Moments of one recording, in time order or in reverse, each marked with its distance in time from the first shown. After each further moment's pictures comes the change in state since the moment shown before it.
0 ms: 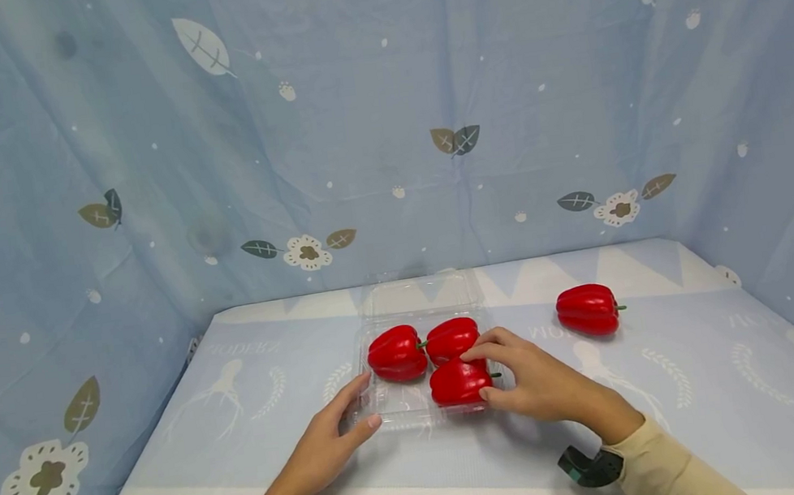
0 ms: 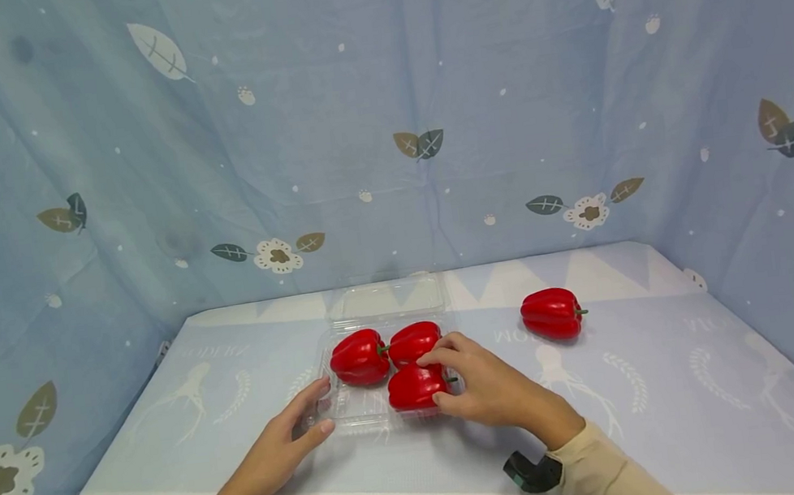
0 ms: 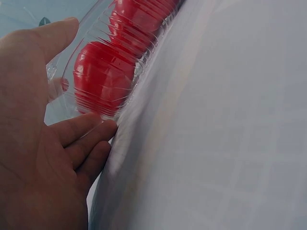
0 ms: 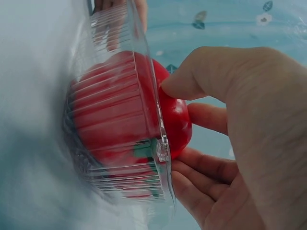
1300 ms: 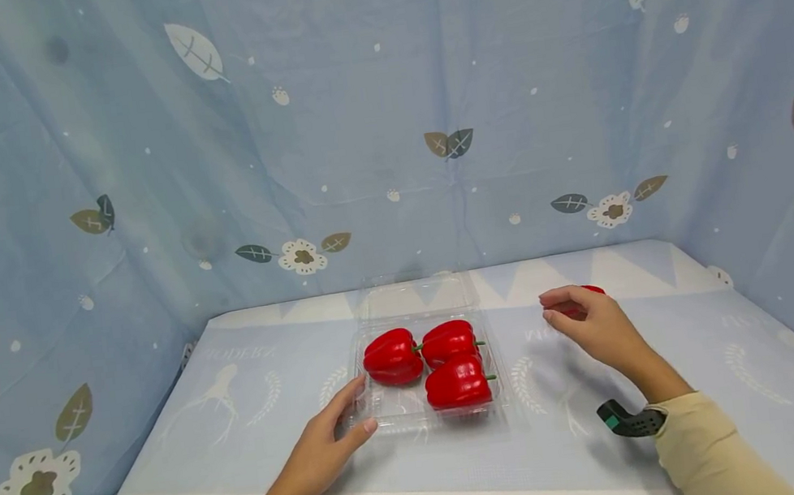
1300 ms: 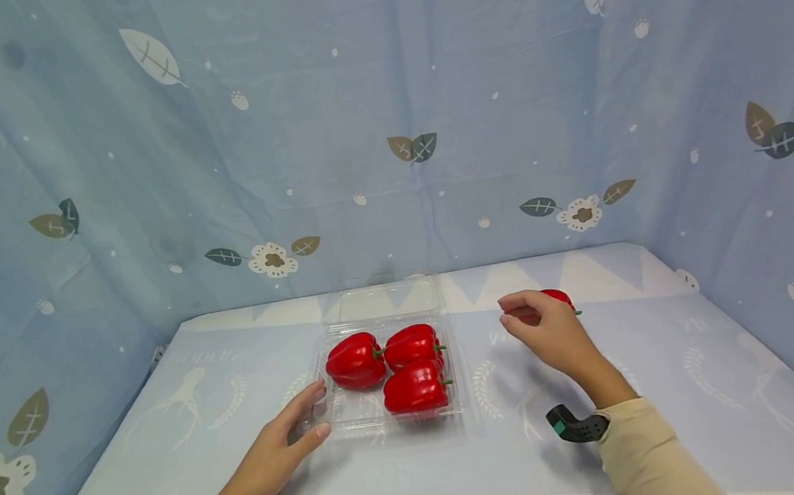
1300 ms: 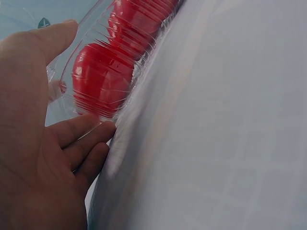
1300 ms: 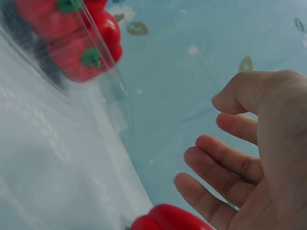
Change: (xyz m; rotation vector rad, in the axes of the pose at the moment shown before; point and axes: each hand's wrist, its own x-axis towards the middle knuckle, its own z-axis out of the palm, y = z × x) left_hand 0.001 -0.002 0.002 0.015 0.014 -0.012; right_hand -0.019 0.070 -0.066 0.029 0.364 0.283
